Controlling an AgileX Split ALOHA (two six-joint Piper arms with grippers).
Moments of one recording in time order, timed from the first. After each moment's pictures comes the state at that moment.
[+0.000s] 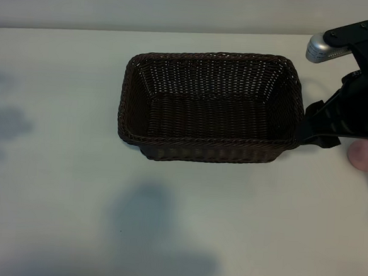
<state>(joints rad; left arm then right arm) 0.11 0.91 -1.09 -0.22 1.04 0.18 0.18 1.41 -1.01 0.31 0.84 -0.27</state>
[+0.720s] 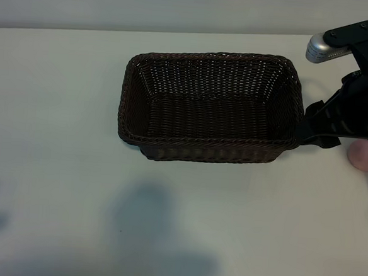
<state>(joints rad) 0.11 0.34 -0.93 -0.17 1.17 0.08 0.18 1.41 -1.01 0.31 0.84 -0.27</state>
